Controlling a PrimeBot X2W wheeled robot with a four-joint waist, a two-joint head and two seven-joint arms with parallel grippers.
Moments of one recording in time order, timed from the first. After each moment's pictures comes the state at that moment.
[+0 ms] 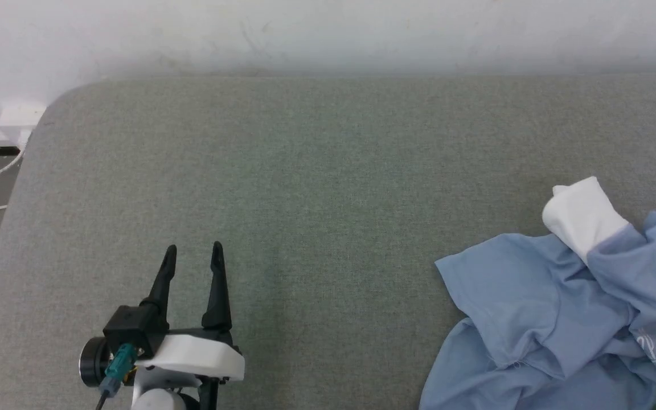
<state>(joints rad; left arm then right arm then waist) -0.04 0.05 -0.08 0.10 -0.20 0.05 -0.26 -0.07 -0.16 -0.49 0.38 0.30 0.13 0.29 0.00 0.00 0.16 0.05</state>
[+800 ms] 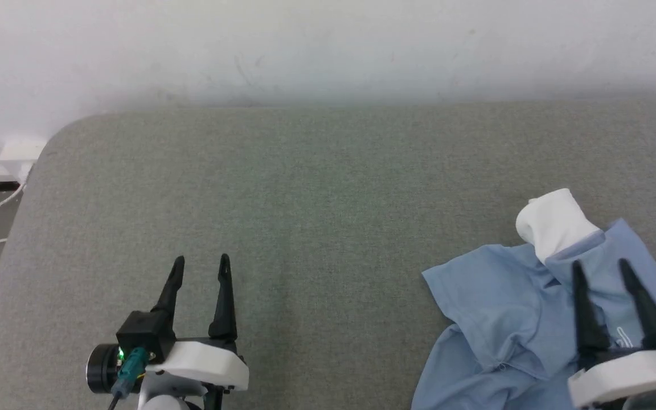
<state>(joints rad) -0.04 0.05 -0.09 0.14 -0.18 0.04 -0.26 0.10 -0.07 -0.15 -0.05 0.13 0.13 -0.11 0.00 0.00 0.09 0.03</state>
